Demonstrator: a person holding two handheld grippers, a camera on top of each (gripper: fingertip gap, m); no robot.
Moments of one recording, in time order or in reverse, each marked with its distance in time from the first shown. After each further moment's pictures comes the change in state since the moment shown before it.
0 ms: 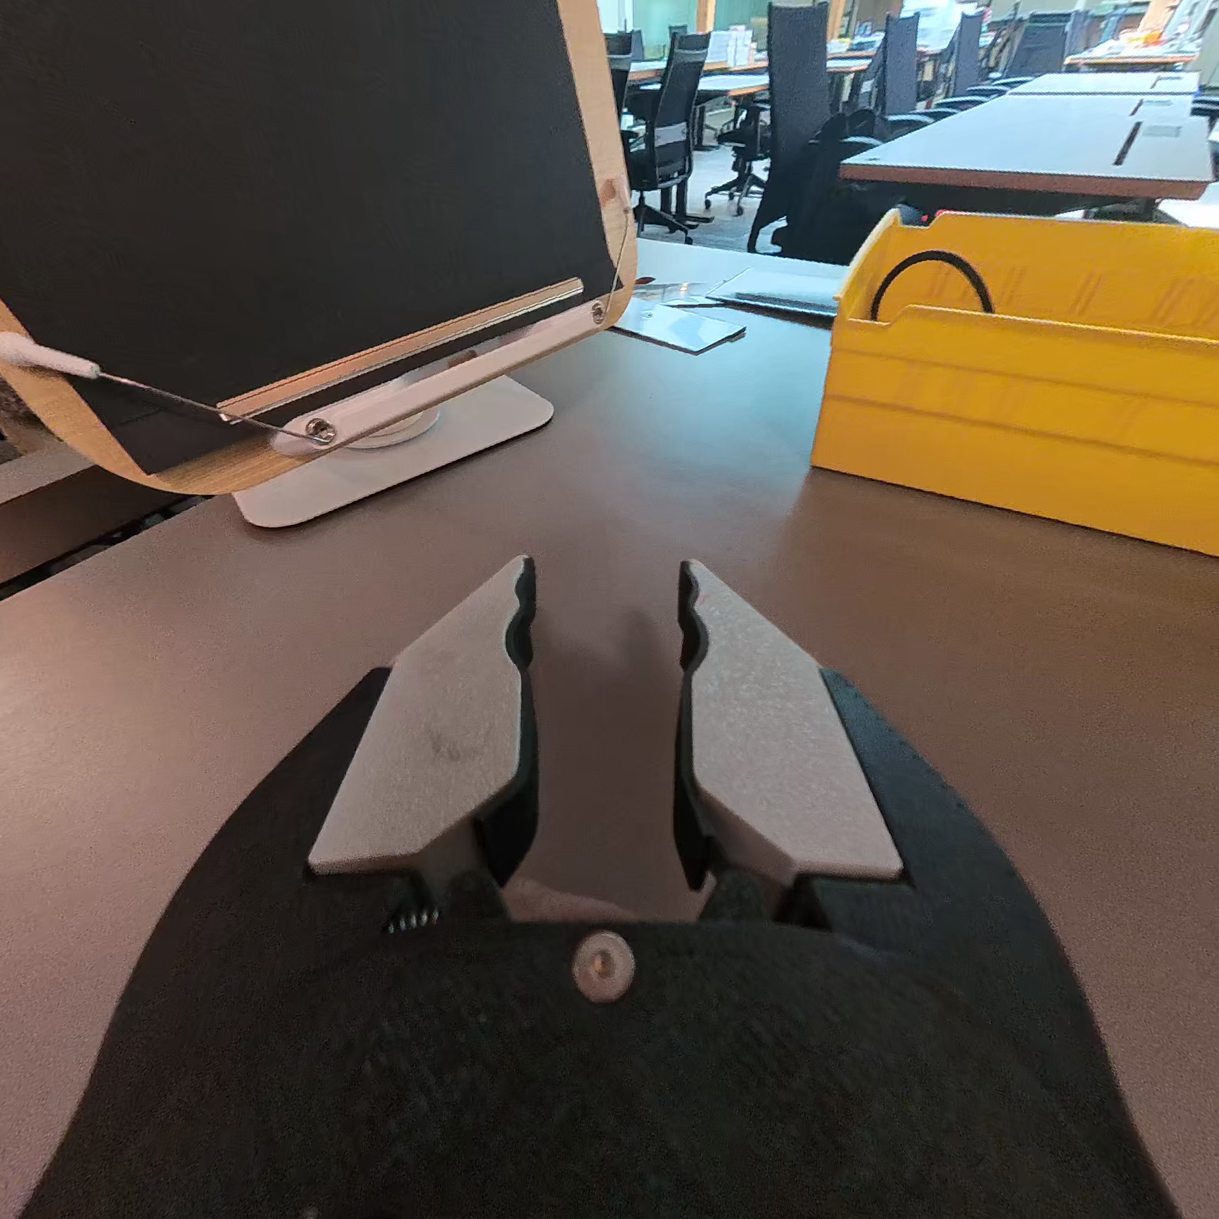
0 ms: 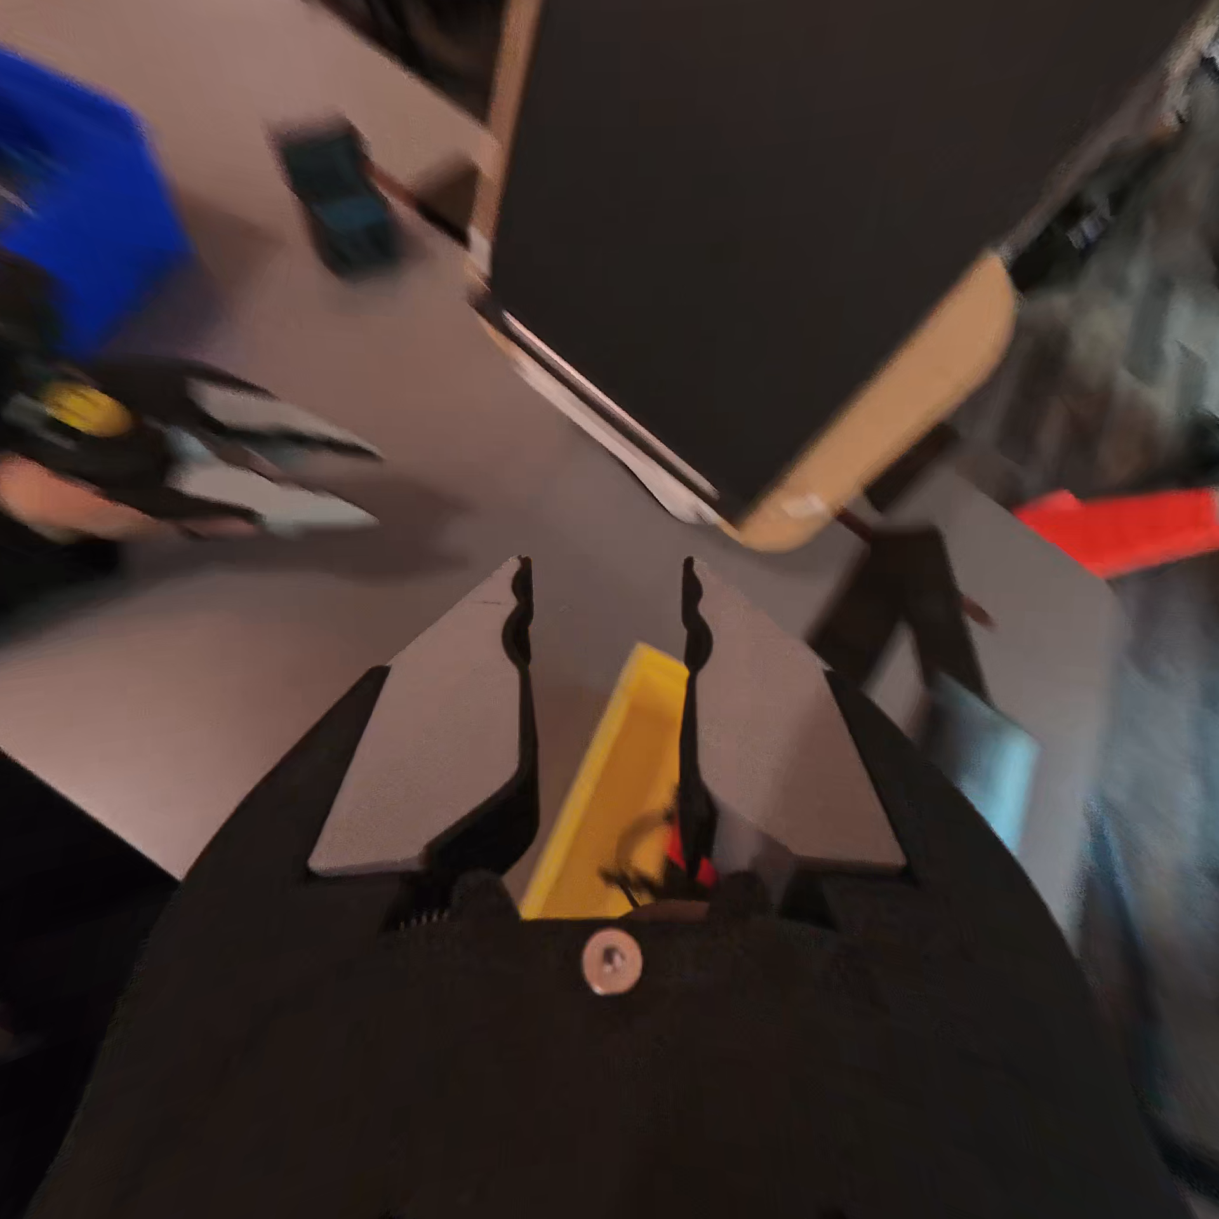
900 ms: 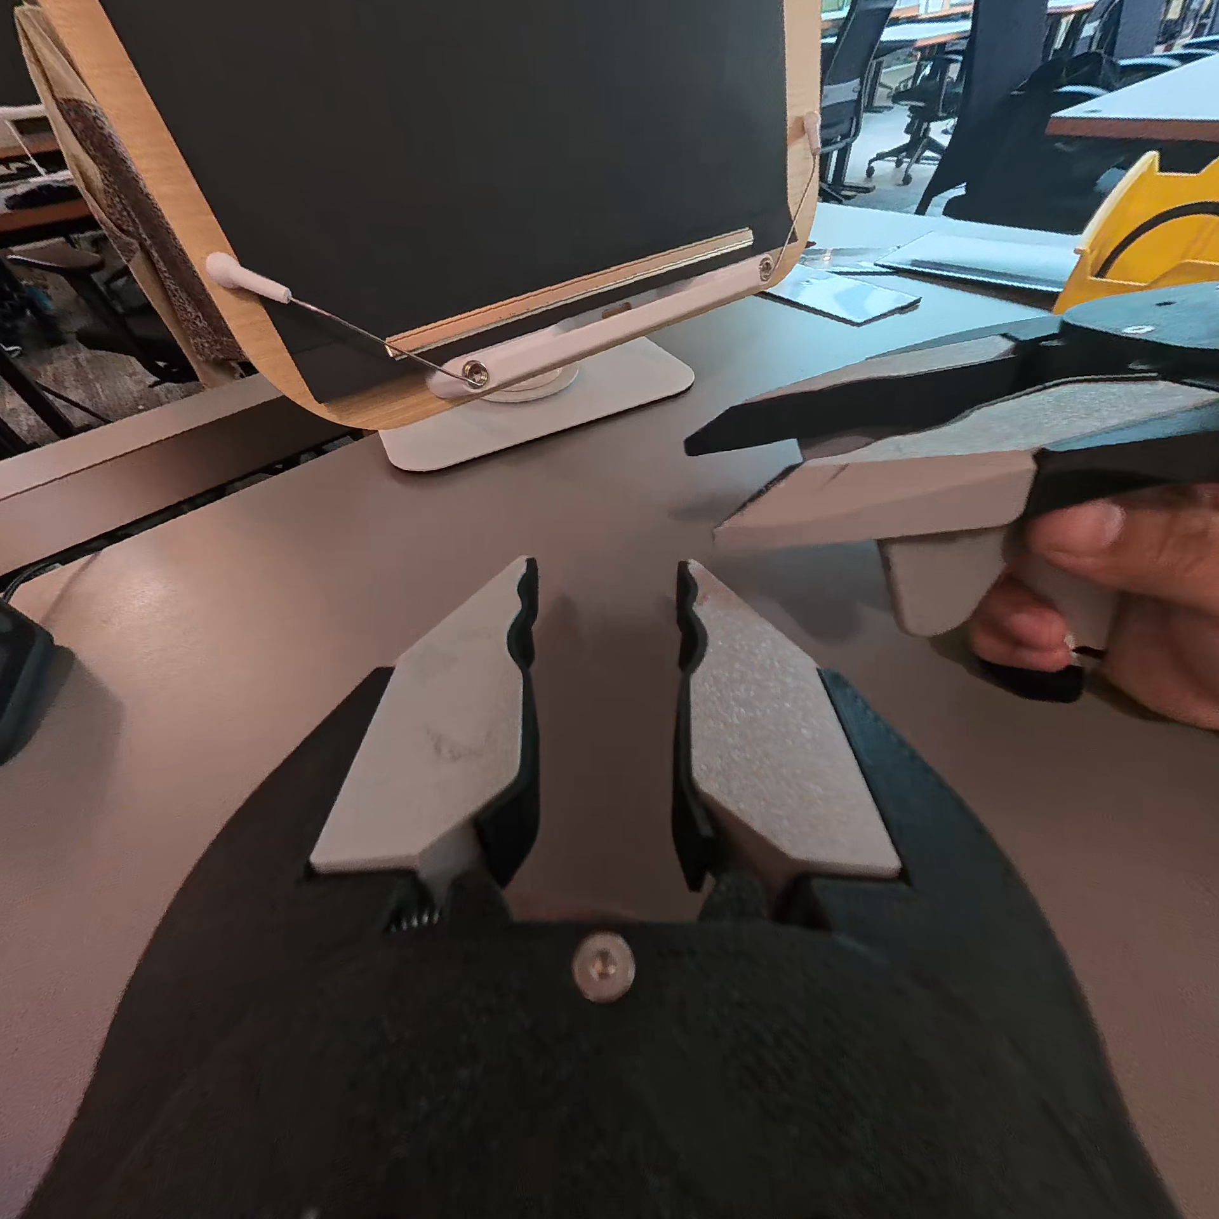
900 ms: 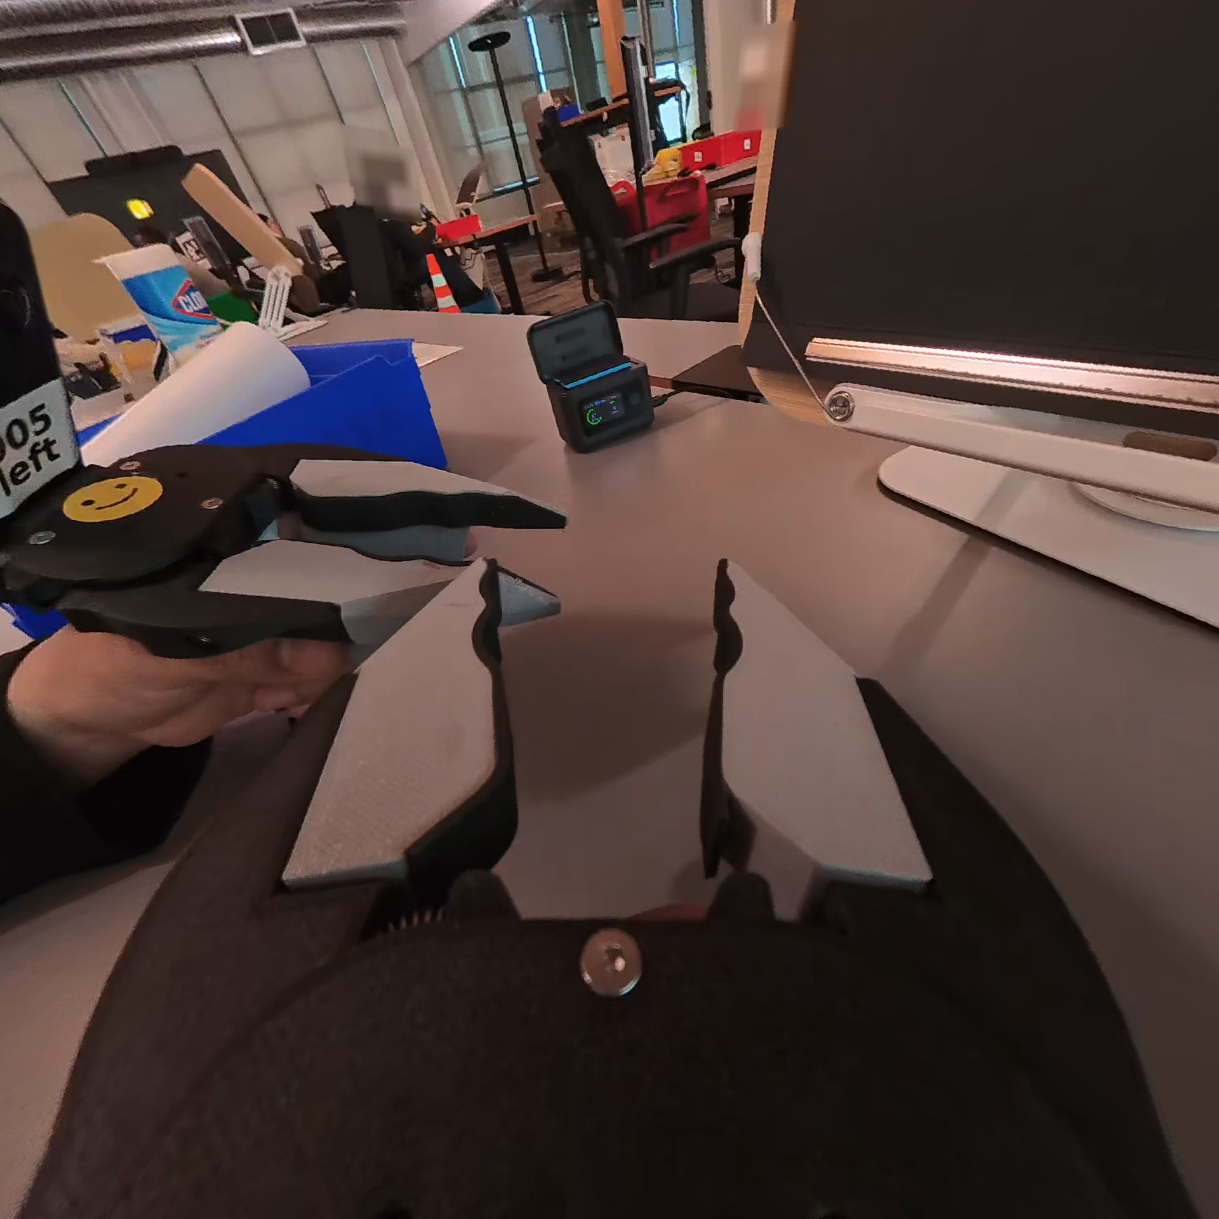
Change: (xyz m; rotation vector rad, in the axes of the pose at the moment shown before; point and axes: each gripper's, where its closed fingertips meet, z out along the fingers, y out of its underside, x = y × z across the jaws) left arm -0.047 0.016 0.003 -0.034 -0.214 -0.019; right arm -0.136 0.037 0.228 0.479 -0.405 0.314
